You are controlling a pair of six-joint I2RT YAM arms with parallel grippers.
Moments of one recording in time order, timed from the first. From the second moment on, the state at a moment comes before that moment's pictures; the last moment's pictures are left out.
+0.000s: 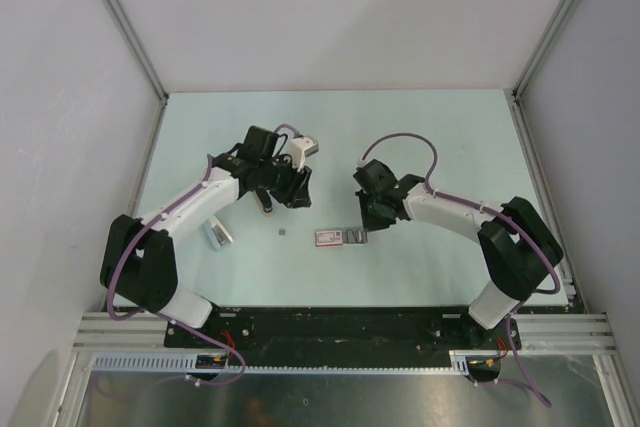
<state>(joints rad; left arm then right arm) -0.45 1.50 1.10 -0.52 0.50 0.17 0.73 1.63 1.05 -0.53 0.05 0.51</state>
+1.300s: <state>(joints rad) -0.45 1.50 1.08 -0.52 0.47 0.20 0.76 1.69 1.05 -0.47 0.03 0.53</state>
